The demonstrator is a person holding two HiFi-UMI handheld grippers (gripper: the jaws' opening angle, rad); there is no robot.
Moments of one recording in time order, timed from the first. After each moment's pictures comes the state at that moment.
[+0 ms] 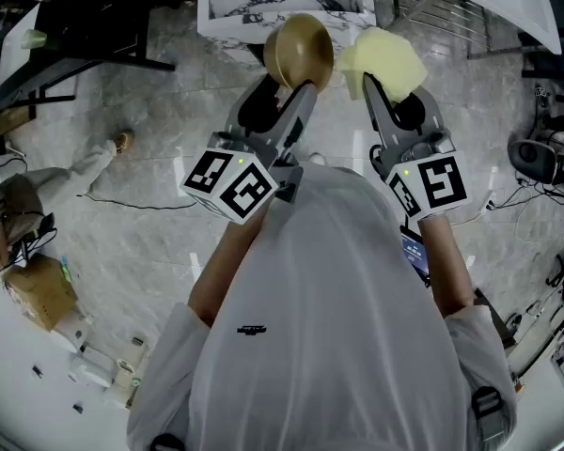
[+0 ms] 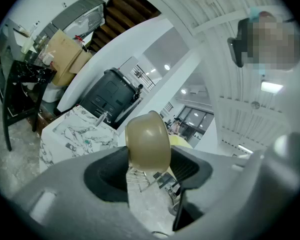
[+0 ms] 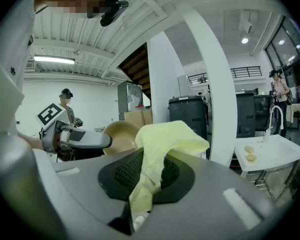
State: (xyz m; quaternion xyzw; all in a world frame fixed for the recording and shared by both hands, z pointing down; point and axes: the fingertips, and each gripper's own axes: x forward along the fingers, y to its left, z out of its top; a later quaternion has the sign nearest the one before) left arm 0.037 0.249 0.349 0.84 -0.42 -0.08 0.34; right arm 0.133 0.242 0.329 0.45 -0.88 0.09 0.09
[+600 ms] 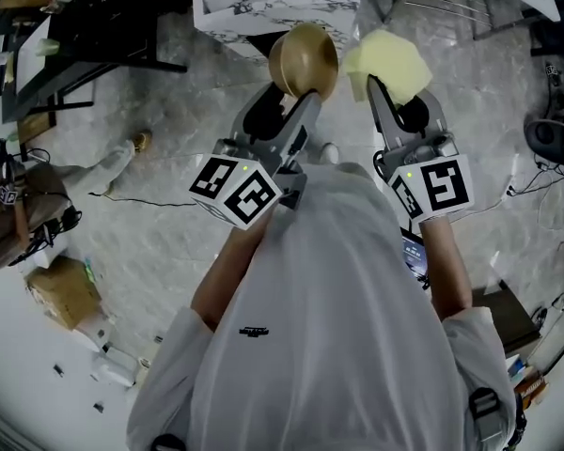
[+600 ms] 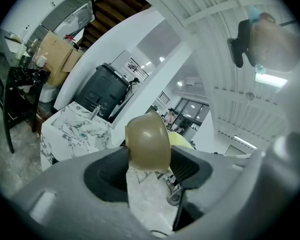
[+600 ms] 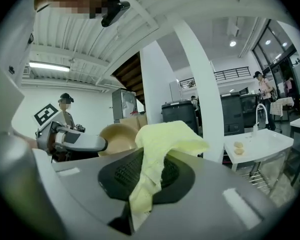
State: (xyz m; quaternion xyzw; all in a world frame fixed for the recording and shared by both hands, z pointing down) left arm 0.086 0.323 0.330 0.86 -0.39 -0.05 0.33; right arm 0.186 0.315 0.310 0.49 -0.87 0.09 0.05
